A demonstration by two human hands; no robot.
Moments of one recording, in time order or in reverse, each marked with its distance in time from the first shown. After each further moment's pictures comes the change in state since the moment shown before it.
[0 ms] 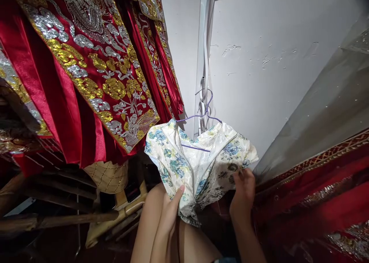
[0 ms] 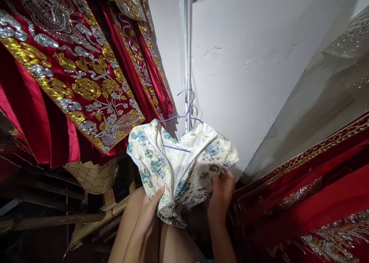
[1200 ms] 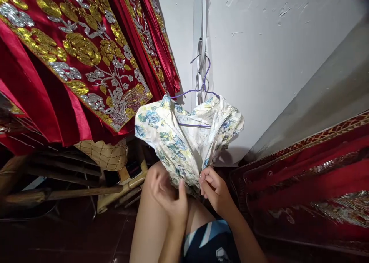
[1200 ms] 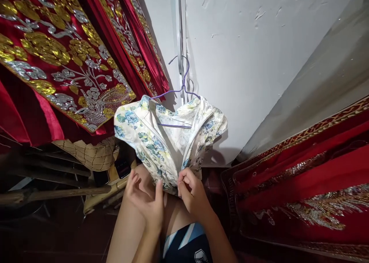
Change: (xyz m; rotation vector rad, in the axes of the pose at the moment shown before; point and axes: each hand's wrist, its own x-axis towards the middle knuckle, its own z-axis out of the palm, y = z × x) left_hand -0.045 -0.040 0.024 0.437 0.454 0.710; right_hand -0.055 -0.015 -0.020 -0.059 -0.922 0.276
